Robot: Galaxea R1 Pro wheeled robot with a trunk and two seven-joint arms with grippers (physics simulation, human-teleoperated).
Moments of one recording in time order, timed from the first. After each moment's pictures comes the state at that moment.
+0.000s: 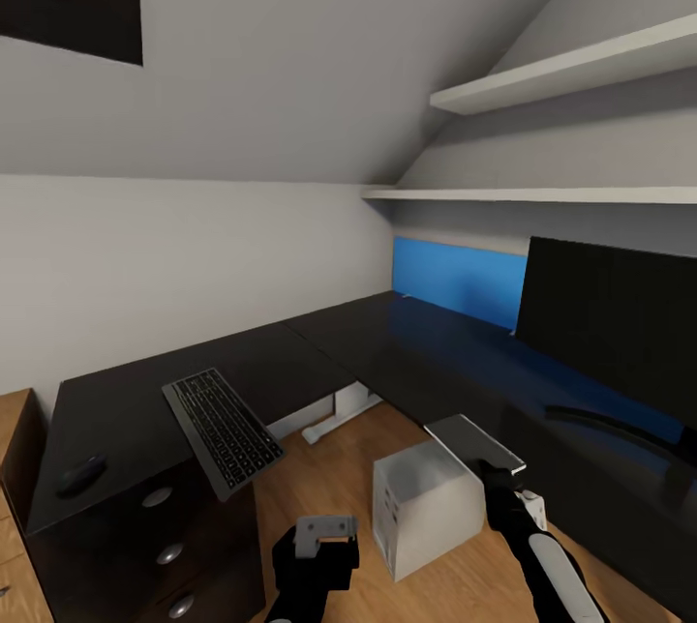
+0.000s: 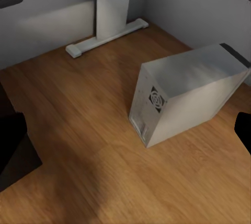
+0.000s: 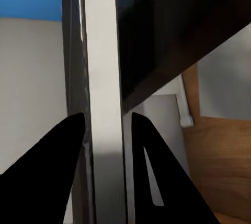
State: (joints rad) left arm -0.03 -0.06 -0.69 -1.52 0.40 0.37 0.68; right arm -0.30 0.00 -0.17 -0.93 -1.39 0.09 -0.03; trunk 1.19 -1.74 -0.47
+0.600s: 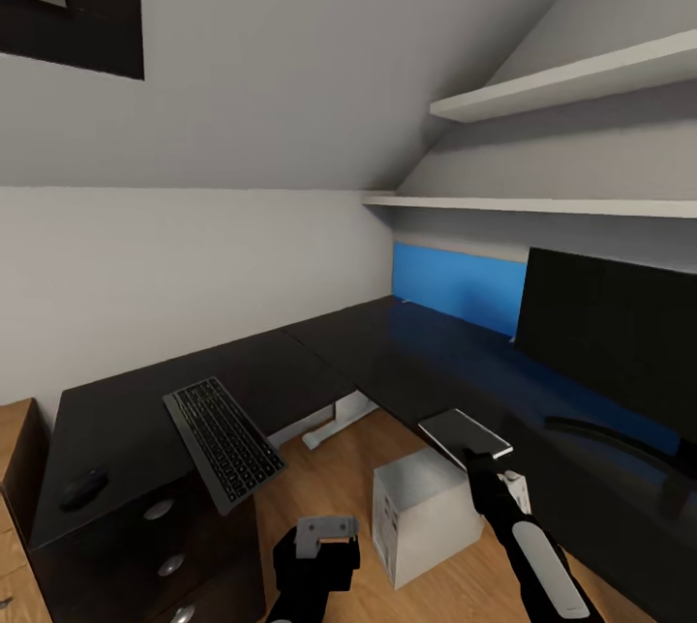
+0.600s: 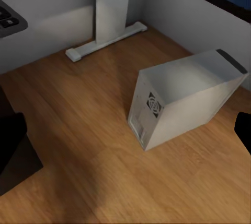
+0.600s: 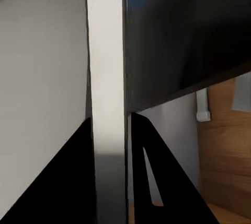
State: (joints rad) left arm -0.03 -0.06 -0.69 -1.52 0.41 0.37 0.69; right arm -0.30 0.00 -0.08 -1.00 -1.34 0.08 -0.02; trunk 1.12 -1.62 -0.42
